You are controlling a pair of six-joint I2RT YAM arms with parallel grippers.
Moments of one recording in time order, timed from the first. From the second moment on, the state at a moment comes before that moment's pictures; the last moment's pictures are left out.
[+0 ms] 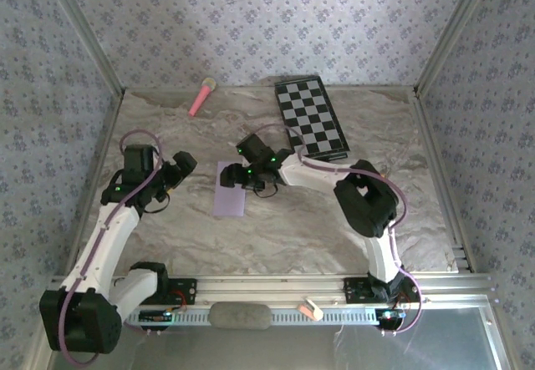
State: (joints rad) left arm -0.09 0.97 0.76 -0.59 0.22 -0.82; right arm 0.85 2.02 1.45 -0.34 -0.30 0.82
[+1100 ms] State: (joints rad) left arm -0.24 1.09 0.58 -0.44 0.46 -0.88; right arm 0.78 1.81 1.22 -0.45 -0.28 0.72
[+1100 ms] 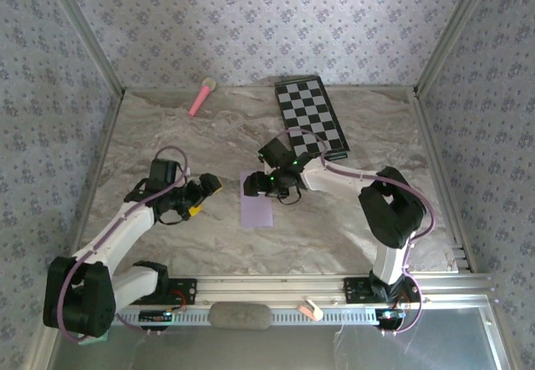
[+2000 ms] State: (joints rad) left arm -0.52 1.32 0.52 -0.22 0.48 -1.08; right arm 0.76 1.88 1.12 -0.30 -0.29 0.83
